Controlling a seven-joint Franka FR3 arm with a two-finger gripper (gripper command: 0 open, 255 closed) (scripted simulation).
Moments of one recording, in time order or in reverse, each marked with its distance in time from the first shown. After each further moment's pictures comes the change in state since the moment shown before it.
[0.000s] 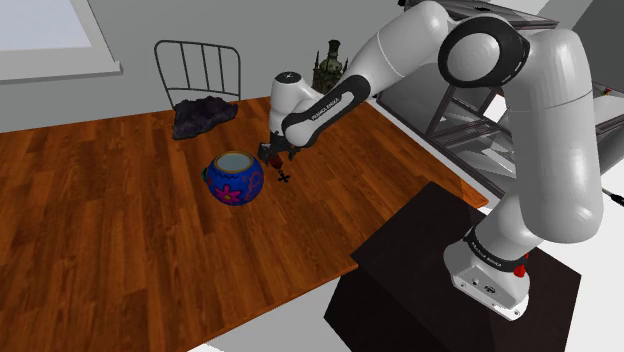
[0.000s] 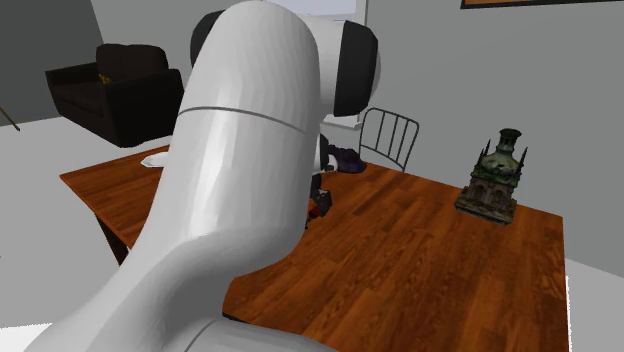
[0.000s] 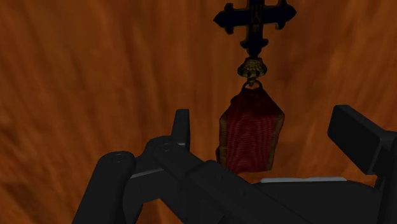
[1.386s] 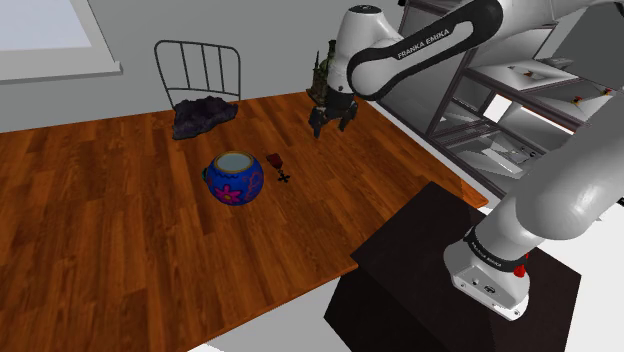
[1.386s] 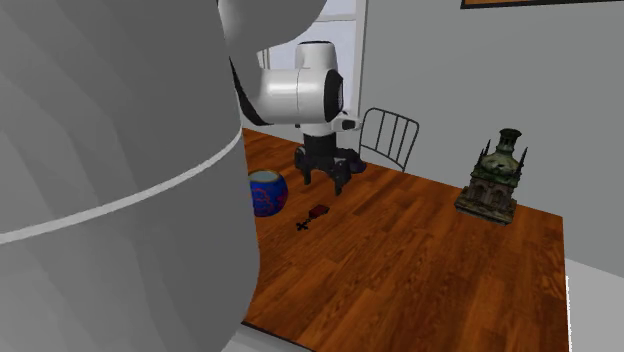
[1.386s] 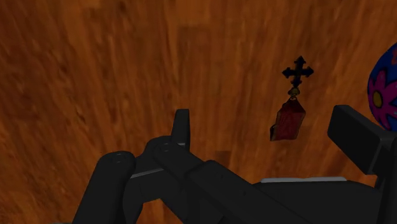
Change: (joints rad) arm -0.137 -0.718 0.047 -0.552 0.183 -0.158 -0.262
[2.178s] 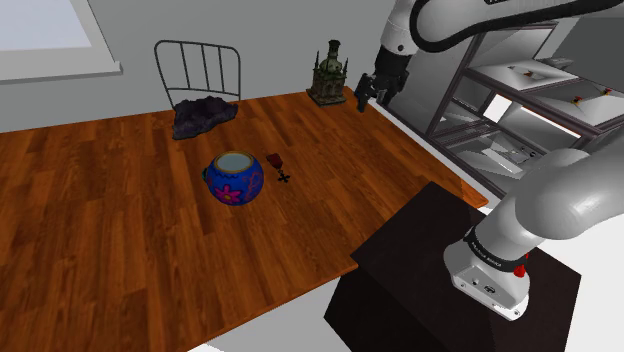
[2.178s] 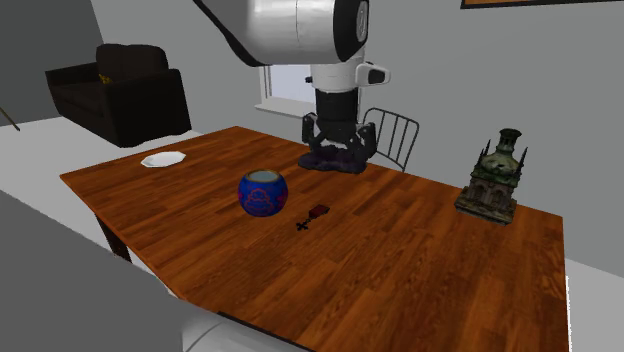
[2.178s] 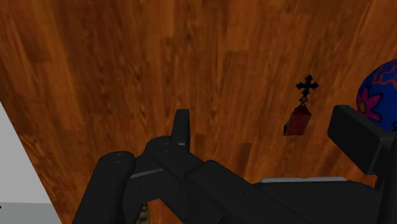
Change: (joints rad) arm -0.017 -0.417 -0.095 -0.120 0.061 -0.300 -0.195
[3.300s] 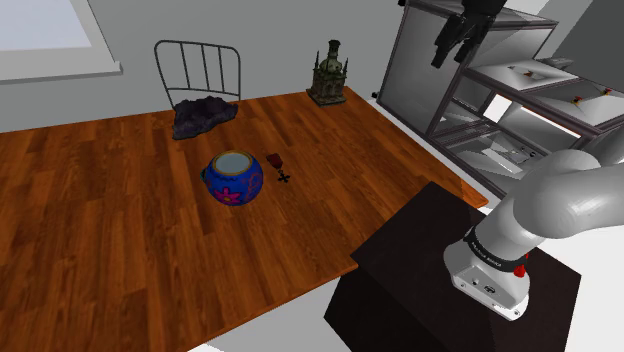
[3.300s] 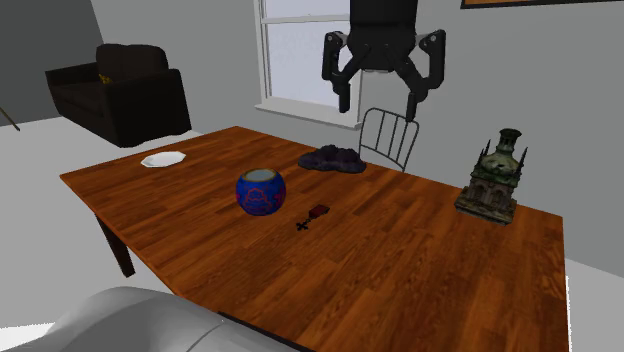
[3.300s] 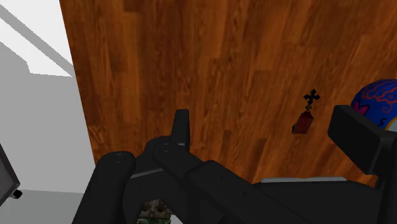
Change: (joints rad) arm -0.045 -0.339 -0.144 0.131 -0.065 -0.475 -0.207
